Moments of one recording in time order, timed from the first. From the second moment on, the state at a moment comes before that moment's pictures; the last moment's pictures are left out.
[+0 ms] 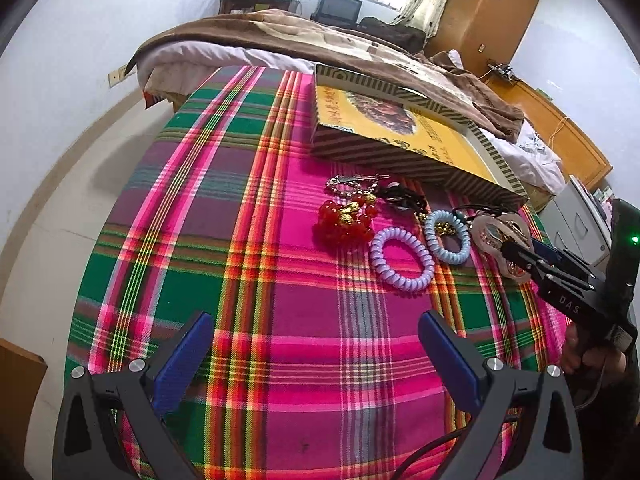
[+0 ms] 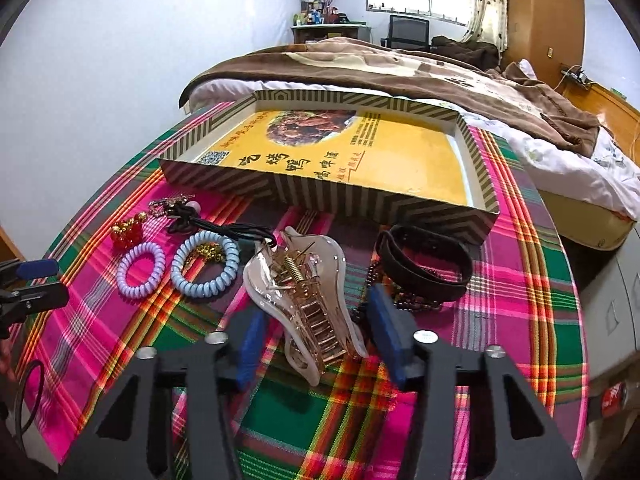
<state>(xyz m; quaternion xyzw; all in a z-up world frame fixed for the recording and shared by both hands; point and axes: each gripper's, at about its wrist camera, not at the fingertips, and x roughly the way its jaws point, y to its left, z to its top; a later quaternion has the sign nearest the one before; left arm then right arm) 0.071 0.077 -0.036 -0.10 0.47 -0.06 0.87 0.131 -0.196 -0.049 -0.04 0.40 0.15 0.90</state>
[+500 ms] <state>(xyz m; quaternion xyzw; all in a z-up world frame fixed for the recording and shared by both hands) 0.086 0.074 -0.031 -0.12 0.47 -0.07 0.87 0.113 -0.219 -0.044 0.04 0.45 0.21 0.87</state>
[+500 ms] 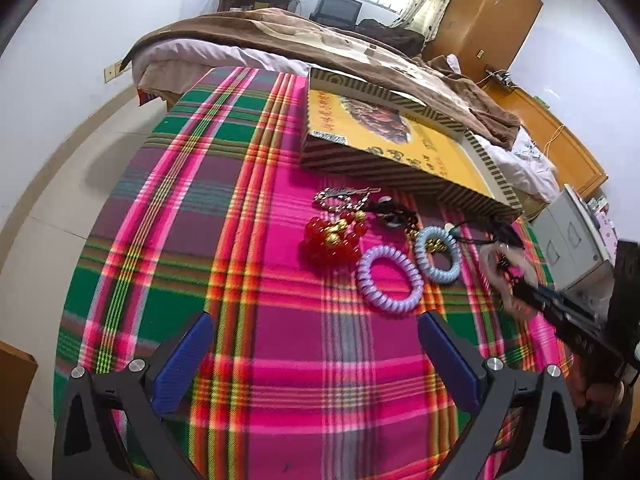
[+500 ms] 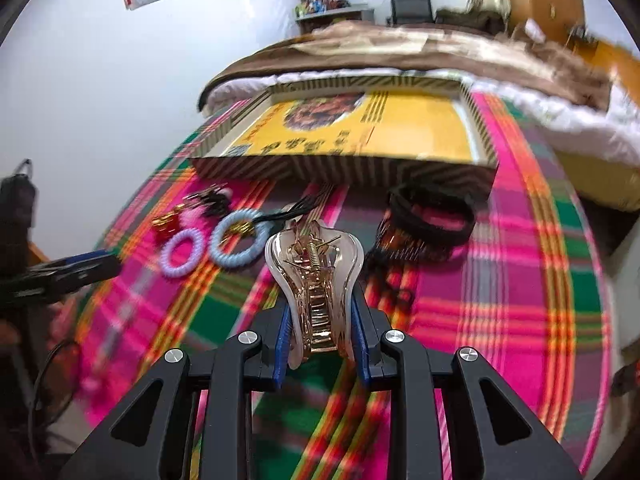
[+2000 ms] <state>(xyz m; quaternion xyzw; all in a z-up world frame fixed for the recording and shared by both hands) 0.154 0.046 -0.047 -0.03 0.47 0.00 0.88 0.077 -0.231 -0.020 0.08 0.38 0.17 0.90</state>
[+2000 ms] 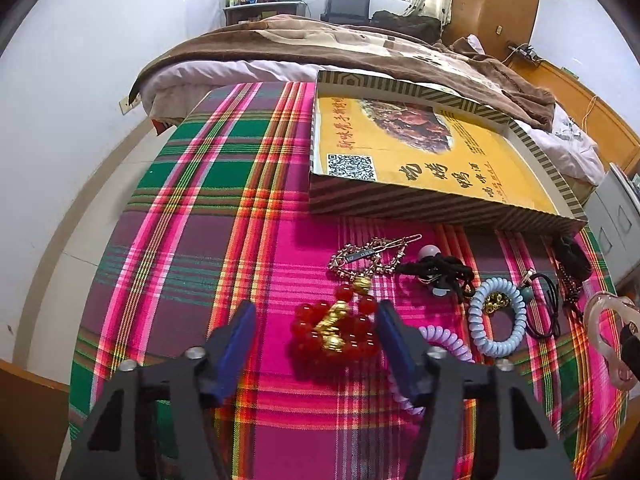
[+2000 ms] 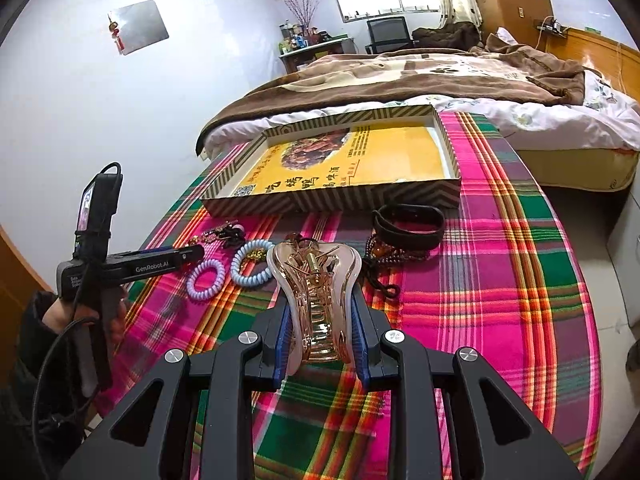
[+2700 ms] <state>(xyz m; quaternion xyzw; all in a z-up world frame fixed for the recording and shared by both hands) 0.141 0.047 -0.029 -0.04 0.46 -0.01 0.89 0.089 -0.230 -0.012 0.08 0.37 0.16 0.91</state>
